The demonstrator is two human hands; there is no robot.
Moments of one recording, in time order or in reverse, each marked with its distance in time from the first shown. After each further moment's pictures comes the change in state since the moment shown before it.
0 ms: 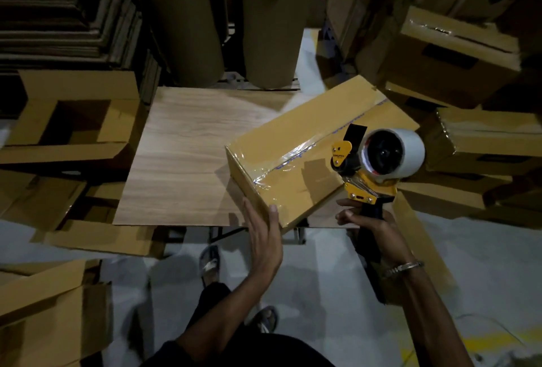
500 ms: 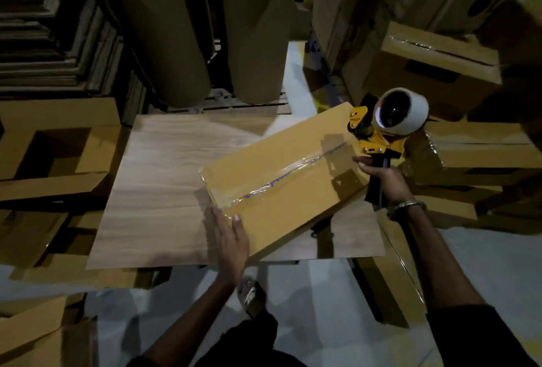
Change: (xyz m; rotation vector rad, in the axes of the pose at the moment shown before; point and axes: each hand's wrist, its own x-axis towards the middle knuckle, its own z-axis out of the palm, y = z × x) left_hand 0.095 0.019 0.008 0.159 0.162 0.048; right_hand 0.153 -0.109 -0.073 -0.209 0.155 -0.100
